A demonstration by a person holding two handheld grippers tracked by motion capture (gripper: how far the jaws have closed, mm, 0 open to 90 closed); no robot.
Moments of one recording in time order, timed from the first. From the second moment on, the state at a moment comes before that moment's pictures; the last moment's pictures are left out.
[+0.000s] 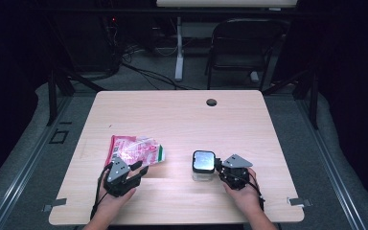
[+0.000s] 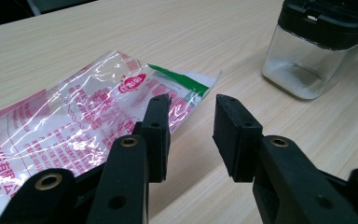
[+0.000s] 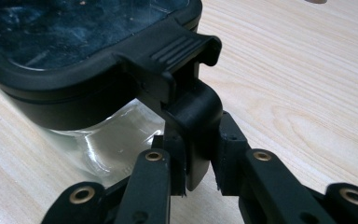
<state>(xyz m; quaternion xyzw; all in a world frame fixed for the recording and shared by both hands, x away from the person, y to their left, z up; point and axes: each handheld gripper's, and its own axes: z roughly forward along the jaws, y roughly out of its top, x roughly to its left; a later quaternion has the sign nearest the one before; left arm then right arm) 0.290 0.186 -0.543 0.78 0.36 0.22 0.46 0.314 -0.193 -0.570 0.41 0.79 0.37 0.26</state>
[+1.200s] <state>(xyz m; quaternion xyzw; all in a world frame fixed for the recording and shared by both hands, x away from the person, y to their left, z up) 0.293 0.162 -0.543 0.80 0.33 0.19 0.47 0.304 -0.180 -0.566 0.38 0.81 0.37 0.24</state>
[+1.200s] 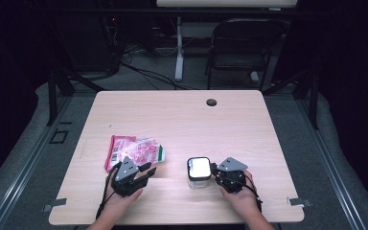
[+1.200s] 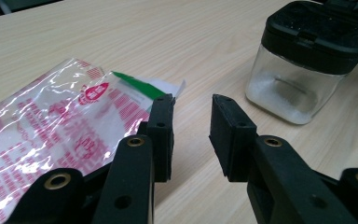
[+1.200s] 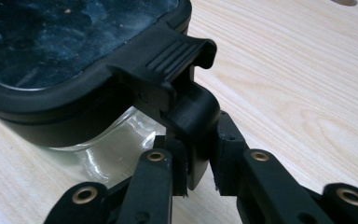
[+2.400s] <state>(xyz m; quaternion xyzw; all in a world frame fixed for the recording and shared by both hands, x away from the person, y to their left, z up) 0.287 0.124 -0.552 0.84 0.28 0.14 0.45 0.303 -0.161 -0.569 0.34 0.83 0.39 0.21</state>
